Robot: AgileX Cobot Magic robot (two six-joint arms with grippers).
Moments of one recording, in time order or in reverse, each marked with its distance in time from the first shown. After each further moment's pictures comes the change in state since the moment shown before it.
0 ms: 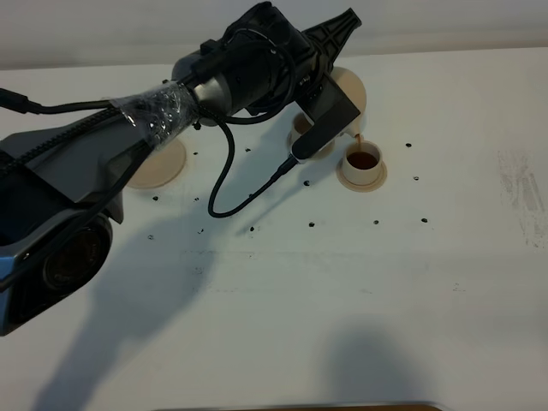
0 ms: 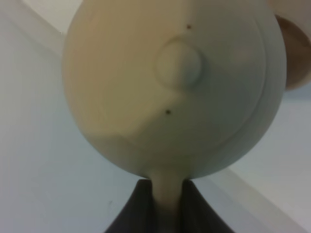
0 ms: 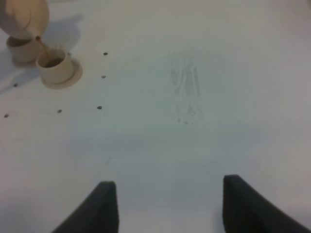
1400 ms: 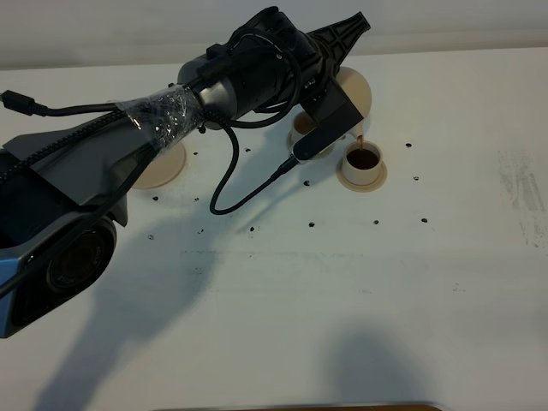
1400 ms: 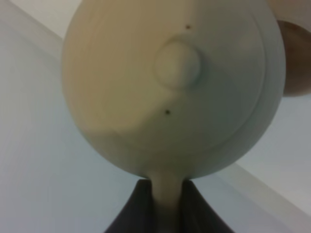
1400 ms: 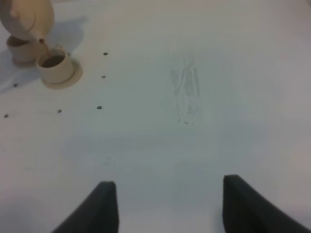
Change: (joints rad) left arm -0.011 0.002 0.000 0.022 -0.030 0.035; right arm 0.000 0.000 0.001 0.000 0.000 0.000
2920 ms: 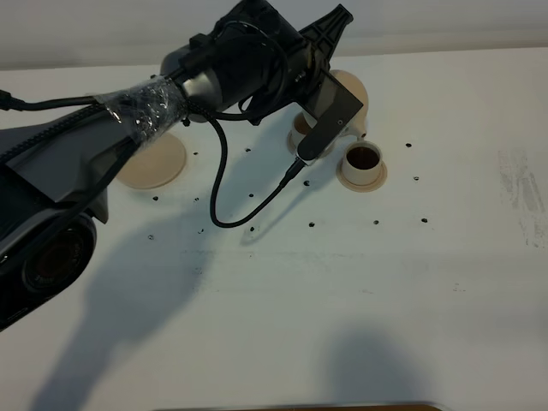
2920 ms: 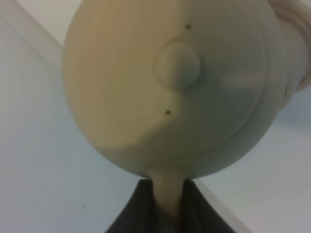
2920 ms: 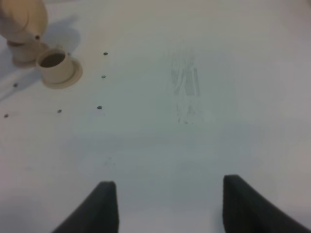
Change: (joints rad) left arm 0.014 -0.051 0.037 -0.107 0.065 -0.106; right arm 0.000 0.000 0.000 0.000 0.000 0.000
